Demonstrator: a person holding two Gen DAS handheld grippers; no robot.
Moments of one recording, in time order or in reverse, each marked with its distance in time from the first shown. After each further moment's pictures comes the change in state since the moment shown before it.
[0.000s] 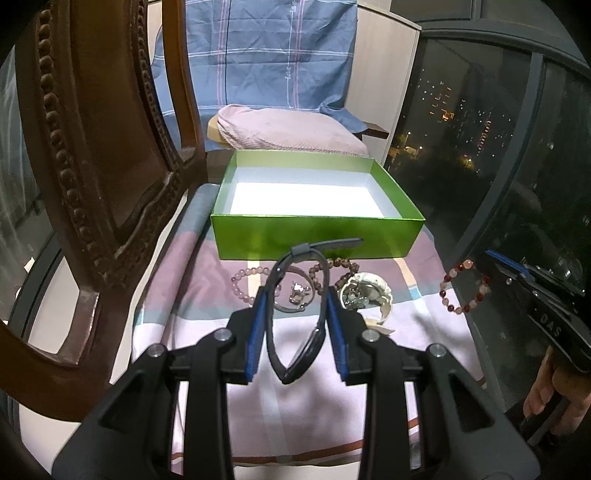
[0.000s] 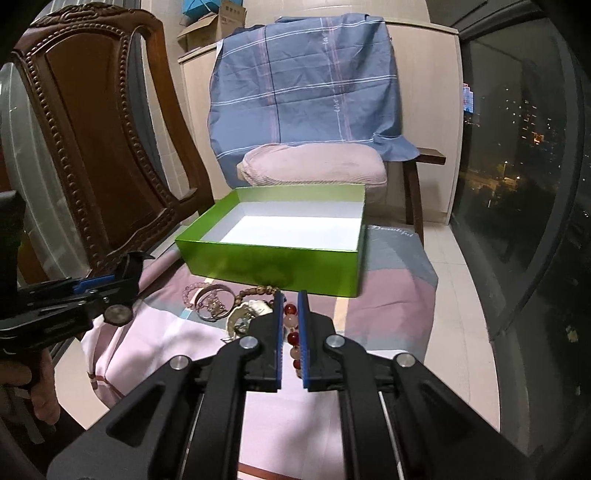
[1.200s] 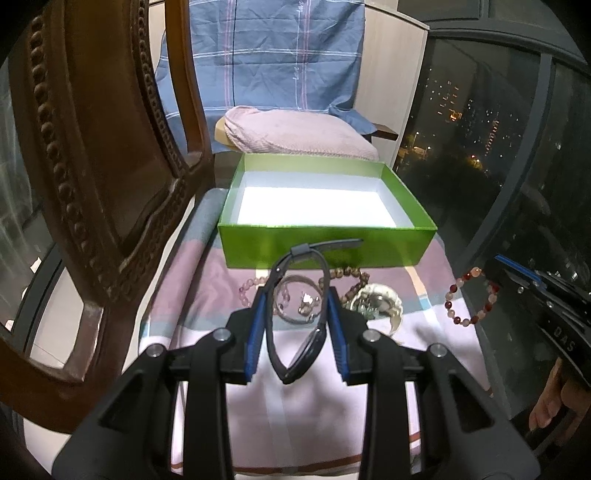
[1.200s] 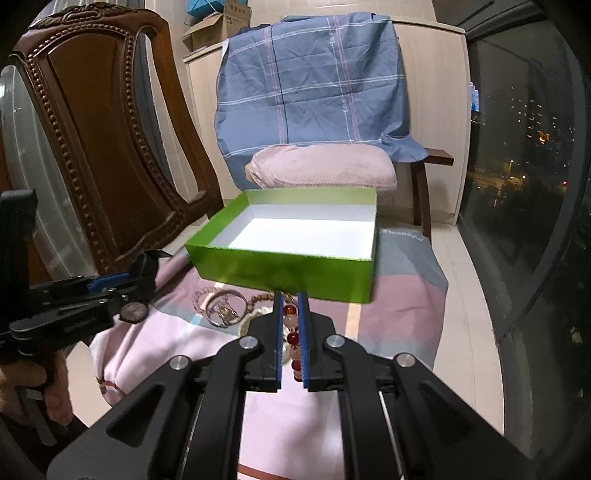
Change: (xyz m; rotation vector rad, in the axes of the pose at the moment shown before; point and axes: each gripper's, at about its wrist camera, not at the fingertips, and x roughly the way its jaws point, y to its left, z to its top) left arm 0.008 0.002 0.017 -0.007 -0.005 0.034; right arm 0.002 0.008 0.011 -0.006 -0.005 0.027
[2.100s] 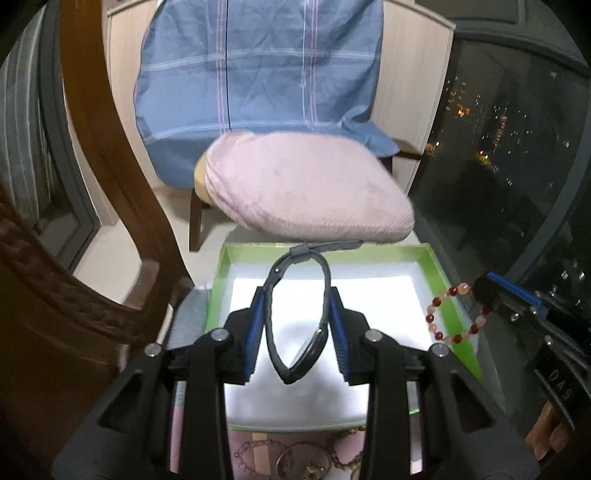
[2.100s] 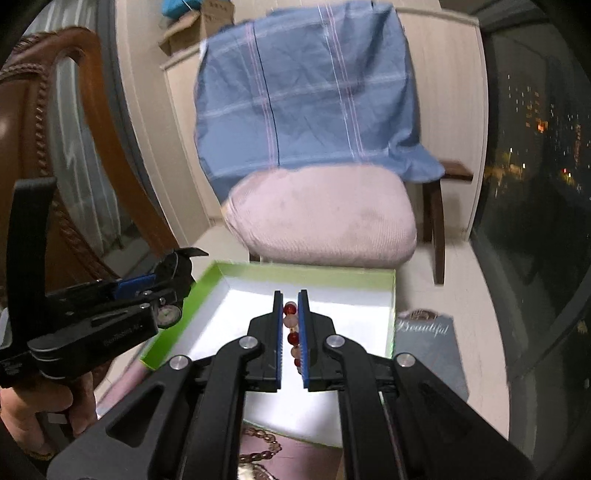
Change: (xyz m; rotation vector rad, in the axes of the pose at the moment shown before) left arm 0.135 0.000 0.153 -0.002 0.040 0.042; right arm 0.137 -0.040 0.132 0.056 0.047 0.008
